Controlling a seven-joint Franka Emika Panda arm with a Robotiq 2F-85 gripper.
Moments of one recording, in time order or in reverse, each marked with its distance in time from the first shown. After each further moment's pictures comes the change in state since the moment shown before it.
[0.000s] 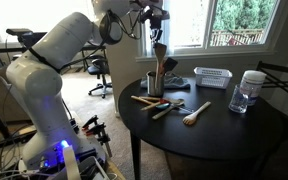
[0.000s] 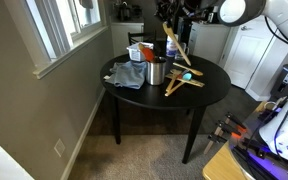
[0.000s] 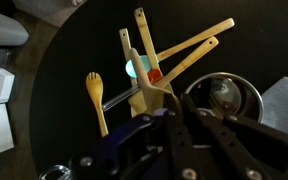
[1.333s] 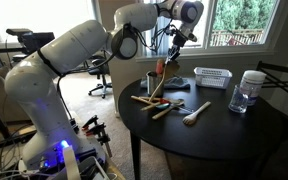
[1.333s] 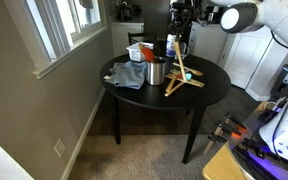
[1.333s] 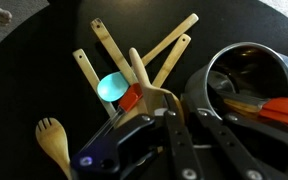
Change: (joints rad) arm -0.376 0.135 0.123 0.000 0.369 0.059 0.122
